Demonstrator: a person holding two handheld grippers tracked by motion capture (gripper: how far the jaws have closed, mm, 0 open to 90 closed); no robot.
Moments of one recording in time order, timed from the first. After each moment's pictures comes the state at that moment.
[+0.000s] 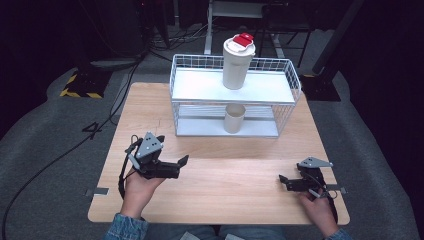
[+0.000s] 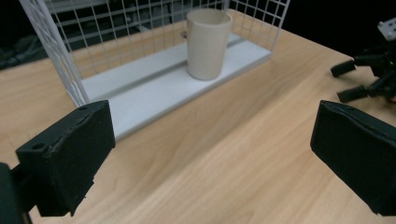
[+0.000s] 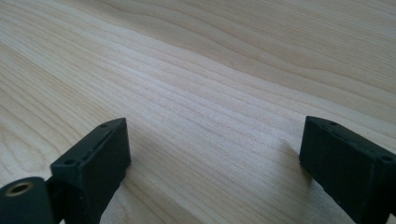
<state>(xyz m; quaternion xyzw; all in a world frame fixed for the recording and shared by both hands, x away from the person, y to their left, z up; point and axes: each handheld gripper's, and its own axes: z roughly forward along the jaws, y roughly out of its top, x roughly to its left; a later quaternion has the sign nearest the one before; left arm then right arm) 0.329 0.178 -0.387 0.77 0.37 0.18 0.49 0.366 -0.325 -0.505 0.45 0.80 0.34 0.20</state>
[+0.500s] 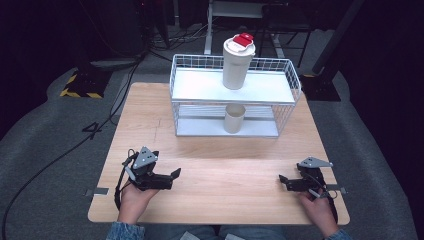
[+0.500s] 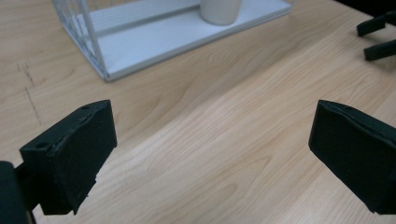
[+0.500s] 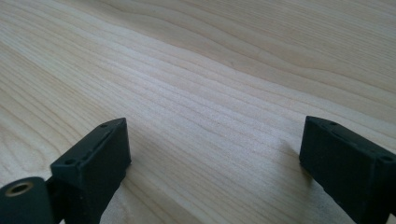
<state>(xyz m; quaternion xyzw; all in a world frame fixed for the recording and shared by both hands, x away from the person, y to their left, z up) 0.324 0.198 -0.440 0.78 0.41 0.17 0.45 0.366 -0.325 -0.505 0.45 0.80 0.34 0.20</state>
